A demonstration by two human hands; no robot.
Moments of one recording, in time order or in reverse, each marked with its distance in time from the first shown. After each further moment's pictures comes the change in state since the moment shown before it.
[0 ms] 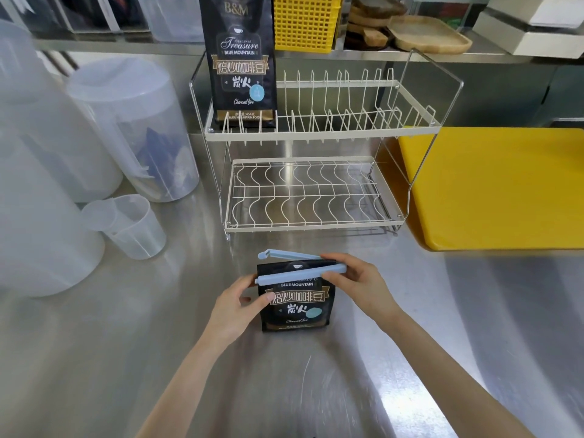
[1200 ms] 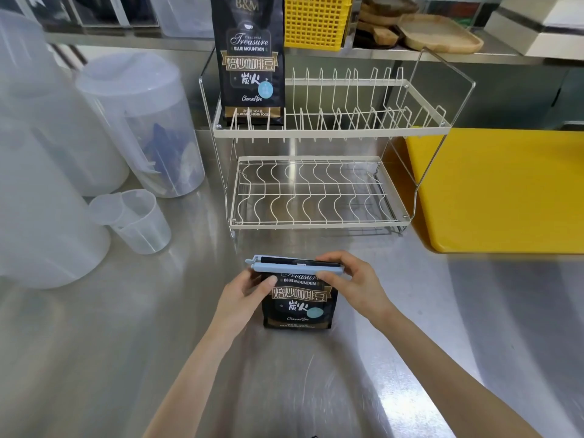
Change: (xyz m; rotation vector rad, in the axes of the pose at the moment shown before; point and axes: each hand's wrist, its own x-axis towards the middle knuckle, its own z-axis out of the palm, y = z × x) left_hand -0.003 0.017 0.003 -0.235 0.087 -0.062; right_hand 0.005 -0.002 0.012 -0.131 -0.009 -0.038
